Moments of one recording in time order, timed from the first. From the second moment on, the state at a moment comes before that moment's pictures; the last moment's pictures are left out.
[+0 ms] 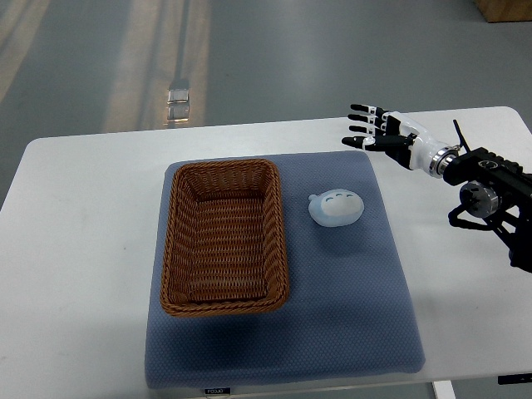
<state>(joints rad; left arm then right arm) -0.14 0.00 -0.12 -0.06 0.08 -0.04 -0.04 0.78 -0.33 0.67 0.73 -0.54 0.26 0.14</state>
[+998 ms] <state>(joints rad) -0.14 0.00 -0.11 -0.06 0.08 -0.04 -0.03 1.06 -0.51 0.18 0.97 -1.11 0.34 0.27</state>
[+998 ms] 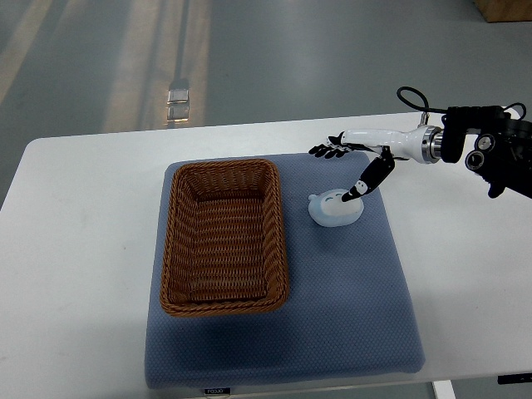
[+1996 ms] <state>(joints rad) -0.15 0.00 -0.11 -0.06 0.08 -0.04 -0.03 1.07 -0.46 0.00 0.92 -1.20 0.23 0.27</state>
